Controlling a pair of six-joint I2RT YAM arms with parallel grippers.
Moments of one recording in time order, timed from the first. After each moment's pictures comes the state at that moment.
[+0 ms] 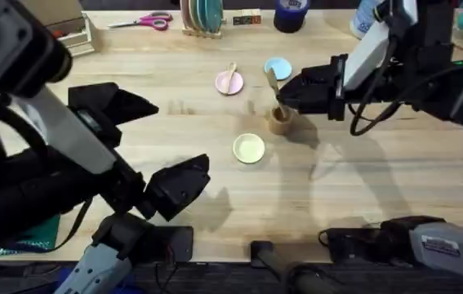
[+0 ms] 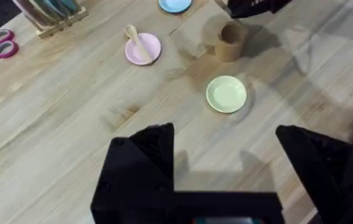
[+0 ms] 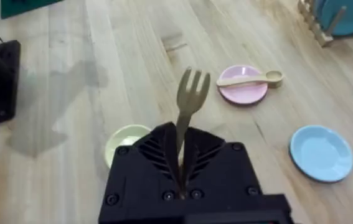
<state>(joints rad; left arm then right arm) -0.36 0.52 1.00 -1.14 0.26 0.28 0.13 1.35 0.77 -0.28 -0.99 -0.73</state>
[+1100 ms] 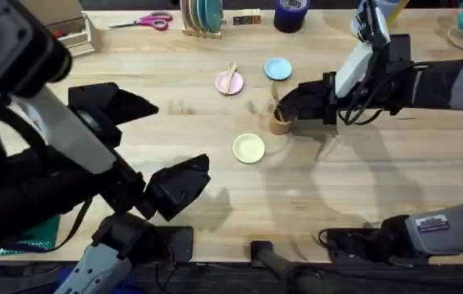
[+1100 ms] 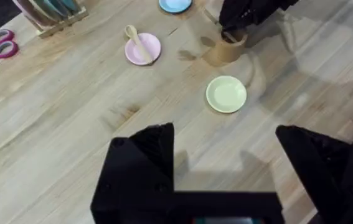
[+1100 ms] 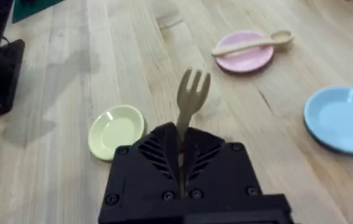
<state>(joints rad) -0.36 0.52 1.00 -1.14 0.26 0.28 0.03 1.68 0.77 -0.17 -1.13 -0.81</state>
